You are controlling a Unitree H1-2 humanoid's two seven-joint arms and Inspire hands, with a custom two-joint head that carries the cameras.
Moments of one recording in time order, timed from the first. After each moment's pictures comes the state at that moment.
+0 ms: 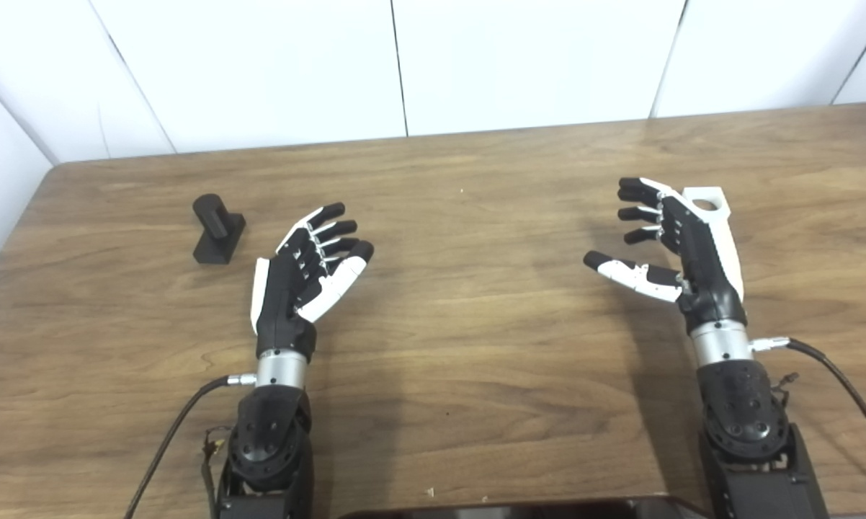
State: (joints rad) left arm -0.08 -0.03 0.01 -0.10 0.06 0.06 0.06; right arm -0.08 -0.13 -0.03 -0.14 -0.30 0.01 -0.08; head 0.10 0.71
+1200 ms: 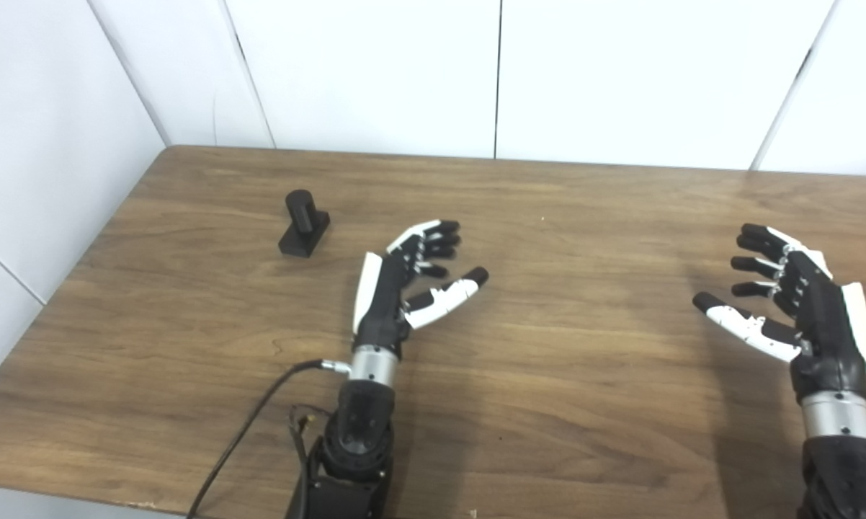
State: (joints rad) left arm -0.10 -0.06 -0.06 -0.10 0.36 0.05 0.16; right arm -0.08 -0.16 -0.07 -0.20 -0.20 0.11 -0.05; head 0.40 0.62
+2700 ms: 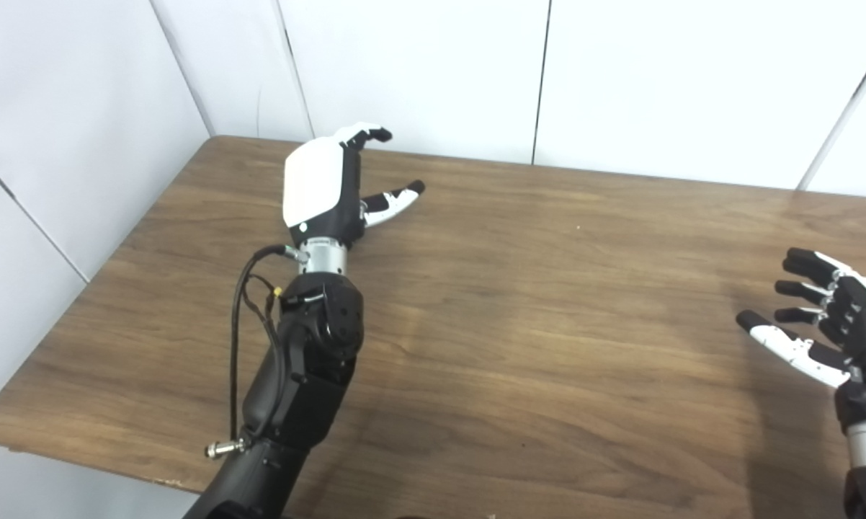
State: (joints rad) left arm -0.34 0.22 -0.06 -0.07 0.88 0.37 0.22; right arm -0.09 -0.17 -0.09 -0.23 -0.18 0.16 -0.04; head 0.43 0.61
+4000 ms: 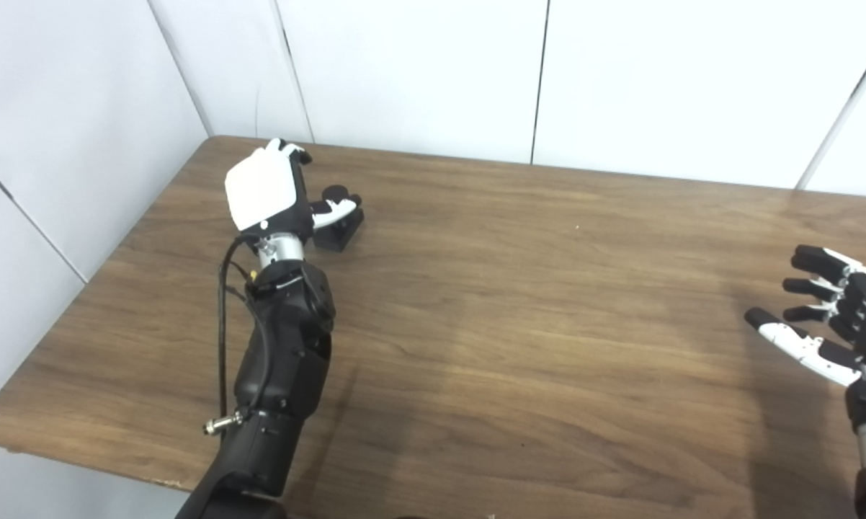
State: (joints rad) left arm -0.39 0.19 0.13 0.16 1.21 0.47 0.11; right arm -0.09 -0.18 -0.09 -0.24 -0.18 0.16 -0.04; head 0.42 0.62
